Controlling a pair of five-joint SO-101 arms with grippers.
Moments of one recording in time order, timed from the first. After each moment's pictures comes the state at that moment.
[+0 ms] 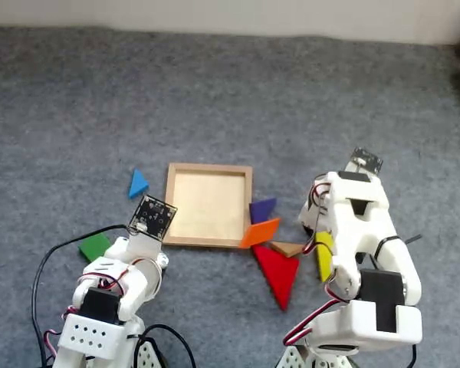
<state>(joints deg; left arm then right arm) 7.5 -92.2 96.0 60.7 -5.6 -0.1 -0.9 38.0 58.7 -22.5</state>
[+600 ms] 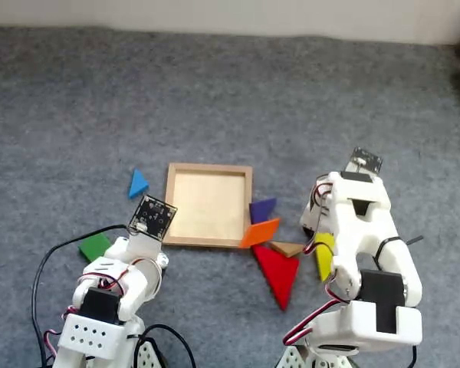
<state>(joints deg) 7.5 -92.2 96.0 60.7 -5.6 0.5 -1.0 38.0 59.4 -19.6</state>
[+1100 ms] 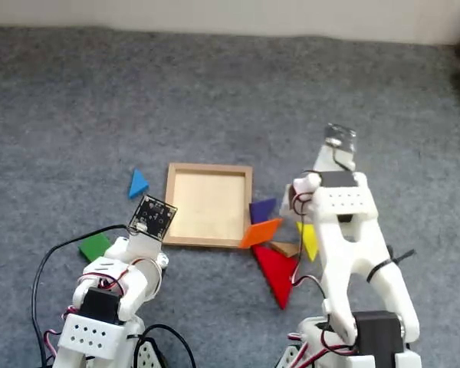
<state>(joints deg) 7.5 -92.2 96.0 60.7 -5.6 -11.7 -16.2 36.8 63.1 -16.6</state>
